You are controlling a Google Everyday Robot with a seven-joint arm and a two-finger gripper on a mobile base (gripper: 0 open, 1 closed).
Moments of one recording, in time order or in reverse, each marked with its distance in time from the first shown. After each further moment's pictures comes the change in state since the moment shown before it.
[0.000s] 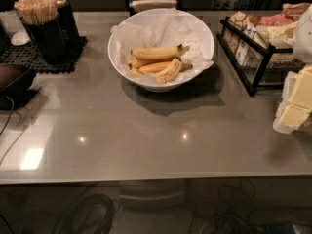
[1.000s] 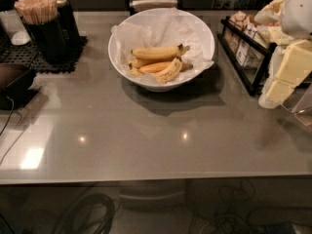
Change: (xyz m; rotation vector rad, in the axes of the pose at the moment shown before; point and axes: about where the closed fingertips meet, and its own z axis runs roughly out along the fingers) arm -0.037 -0.027 -0.014 0.043 -0.120 -0.081
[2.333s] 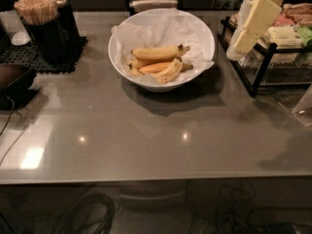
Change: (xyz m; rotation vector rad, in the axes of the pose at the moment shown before) arm -0.076 -0.066 -0.009 0.030 -0.220 -0.126
